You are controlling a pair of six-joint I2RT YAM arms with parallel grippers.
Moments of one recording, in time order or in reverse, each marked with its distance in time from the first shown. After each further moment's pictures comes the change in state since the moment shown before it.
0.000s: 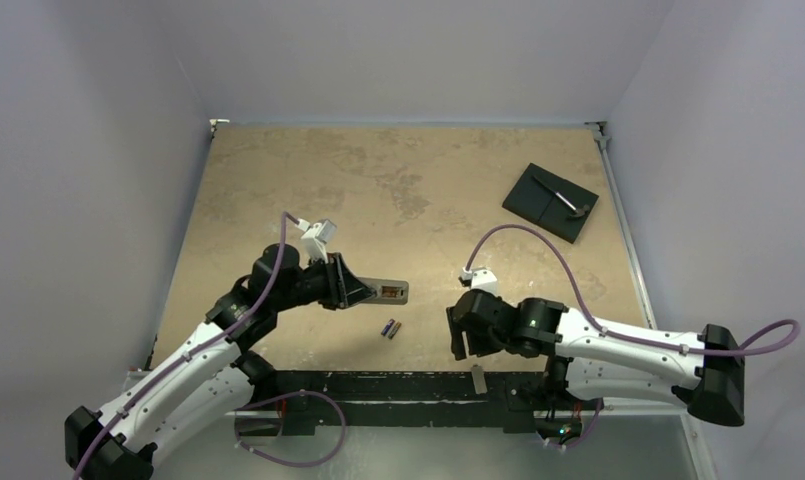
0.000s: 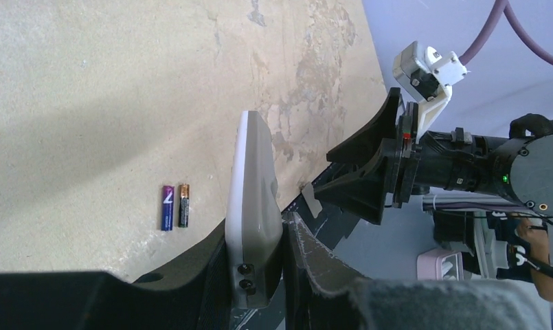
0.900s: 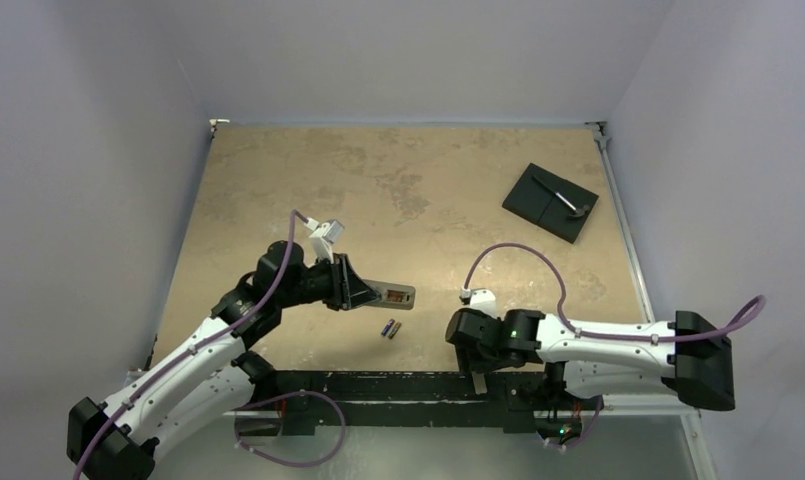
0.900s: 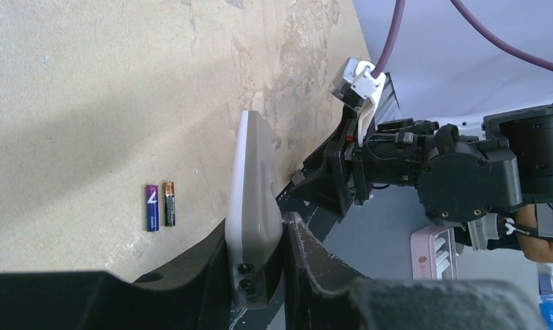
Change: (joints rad) left arm 0.000 0.047 -0.001 0.046 0.086 0.023; right arm 0.087 0.097 -0.100 -0.002 -0.027 0.174
